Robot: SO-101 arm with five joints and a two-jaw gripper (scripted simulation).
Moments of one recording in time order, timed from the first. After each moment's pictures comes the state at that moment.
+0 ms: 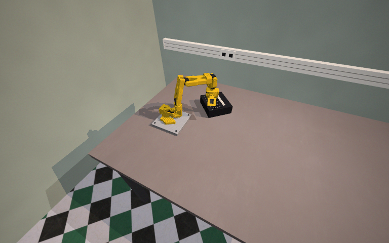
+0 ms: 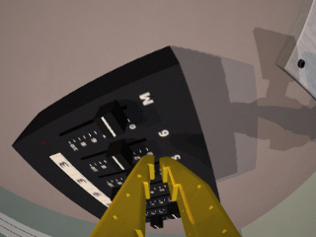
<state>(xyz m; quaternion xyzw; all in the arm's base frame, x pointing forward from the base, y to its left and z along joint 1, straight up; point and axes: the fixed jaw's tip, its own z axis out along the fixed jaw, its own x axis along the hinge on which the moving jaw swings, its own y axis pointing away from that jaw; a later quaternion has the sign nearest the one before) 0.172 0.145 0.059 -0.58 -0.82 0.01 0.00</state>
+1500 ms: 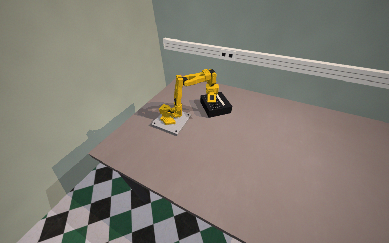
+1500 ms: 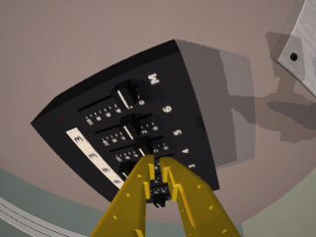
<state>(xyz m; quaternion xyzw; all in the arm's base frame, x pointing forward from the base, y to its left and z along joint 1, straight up) 0.173 0.146 0.083 -0.58 -0.82 -0.02 -0.01</state>
